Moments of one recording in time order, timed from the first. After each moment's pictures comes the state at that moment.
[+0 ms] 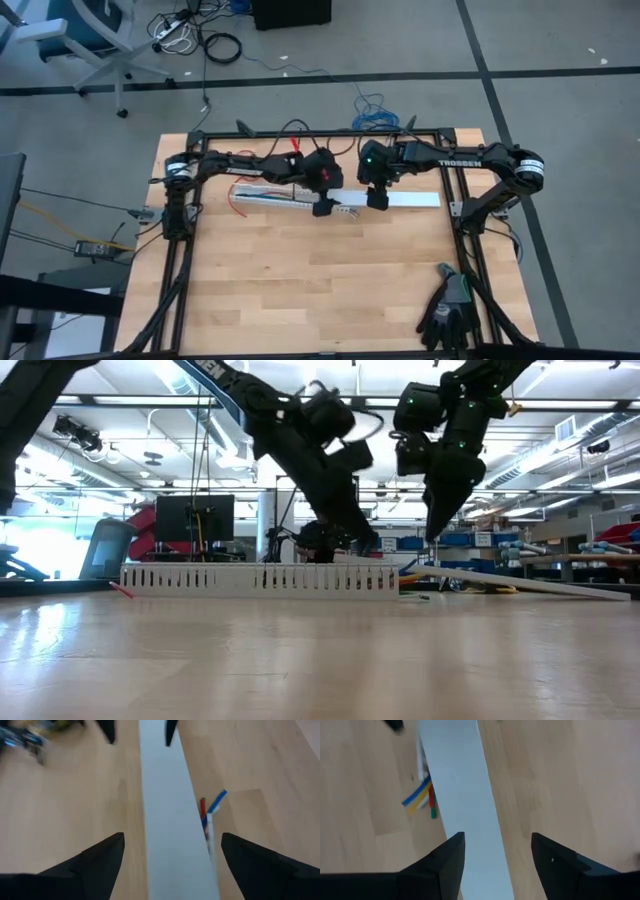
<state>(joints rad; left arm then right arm) 0.26 1.94 1.36 -0.20 0.16 0.31 -0.34 1.50 1.04 -0.70 -0.05 -0.14</state>
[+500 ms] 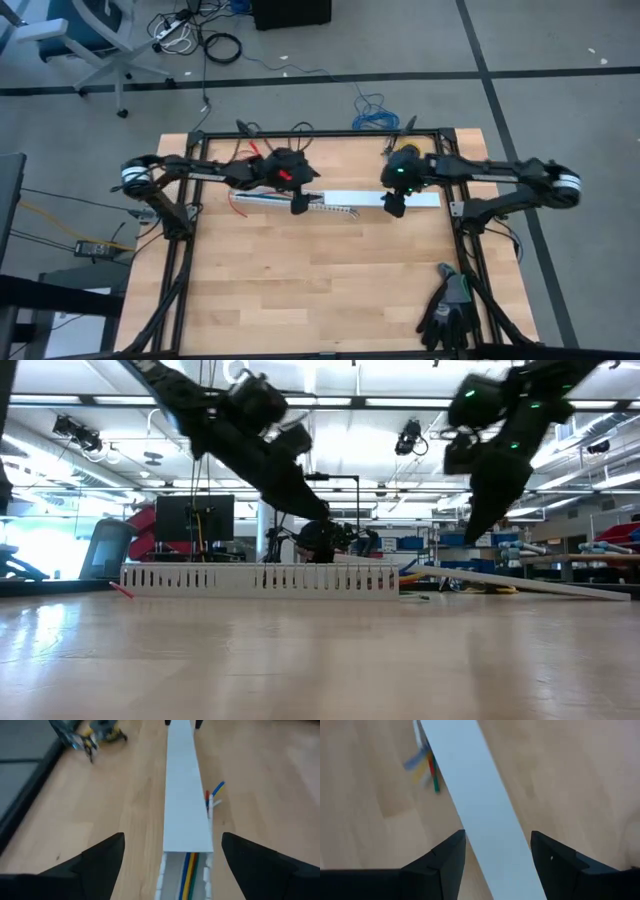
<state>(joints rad) 0.30 1.61 0.91 0.13 0.14 0.19 -0.34 1.17 0.71 -0.55 -0.04 0.05</state>
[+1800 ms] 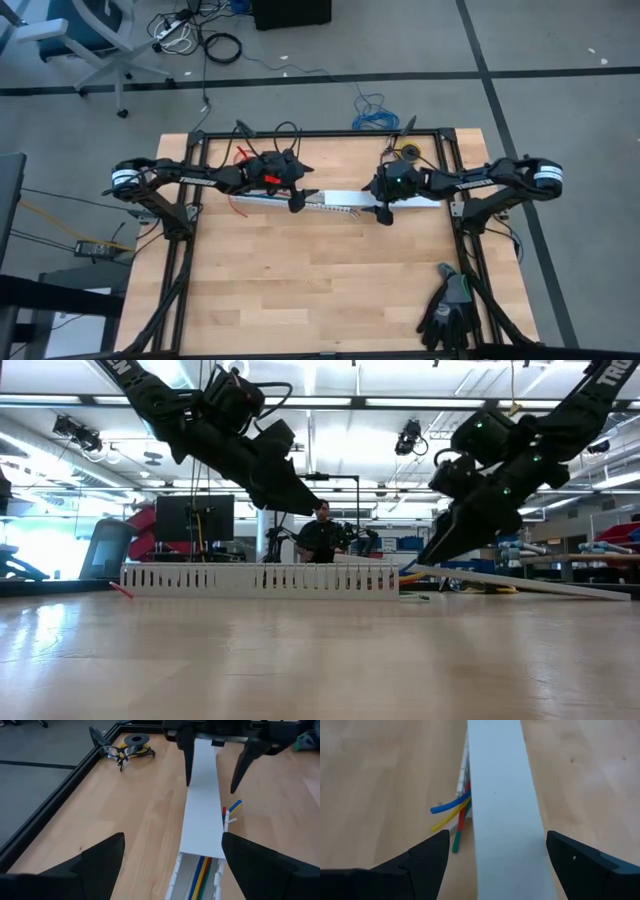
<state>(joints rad) 0.30 1.53 0.76 0.32 0.04 0.07 -0.34 1.34 0.43 0.26 -0.21 -0.20</state>
